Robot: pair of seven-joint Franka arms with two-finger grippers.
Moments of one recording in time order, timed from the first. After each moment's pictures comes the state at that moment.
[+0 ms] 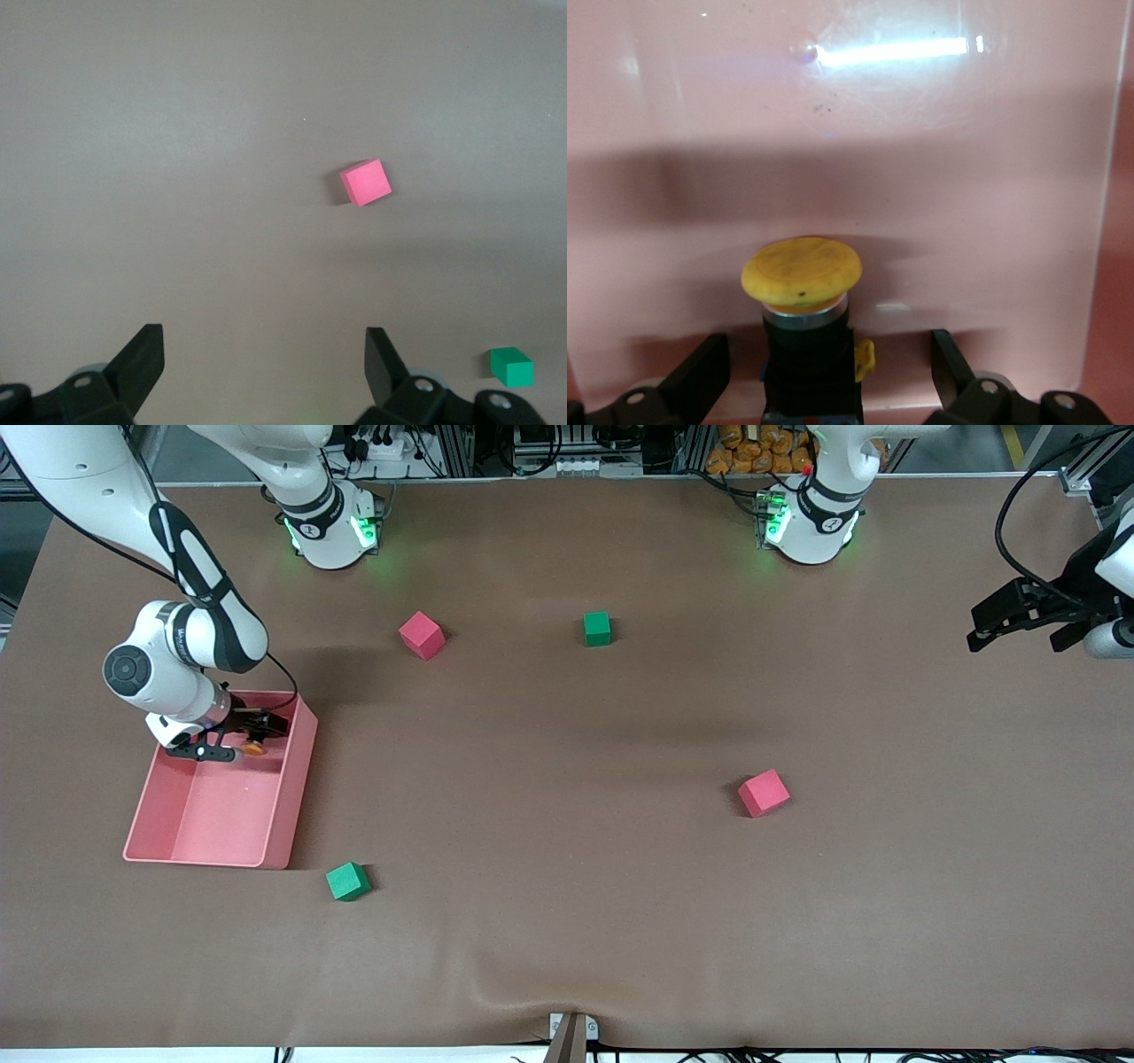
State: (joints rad) left arm -0.03 -0.02 -0.03 -1.53 -0.02 1.52 -0.06; right arm -0.17 0.34 -0.03 -2.42 -0.07 2.64 -0.04
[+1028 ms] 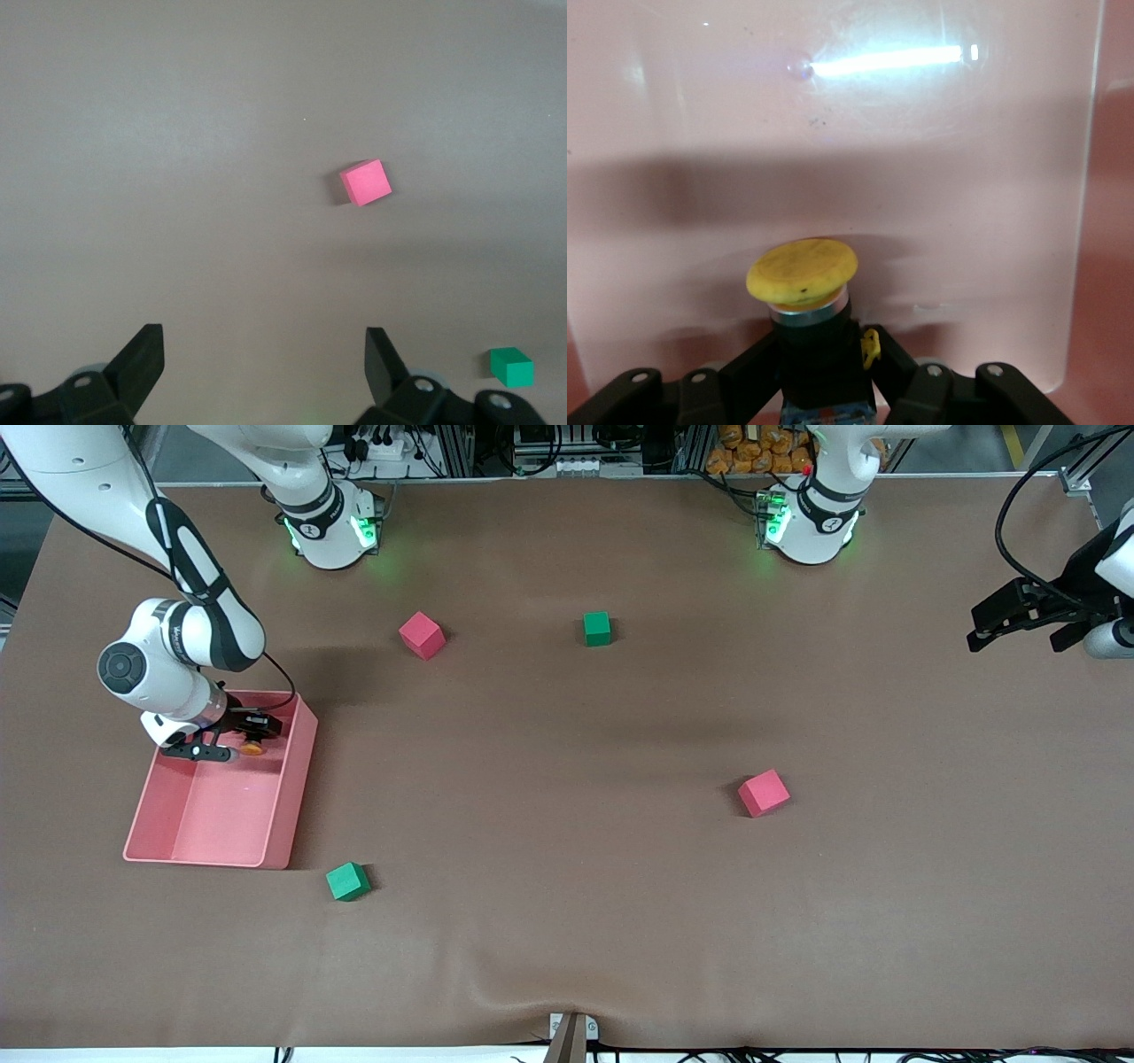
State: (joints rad) left arm -0.03 -0.02 -0.03 -1.53 -0.02 1.52 -0.06; right arm -0.17 0.32 -0.03 -2.42 -0.07 2.63 -0.04
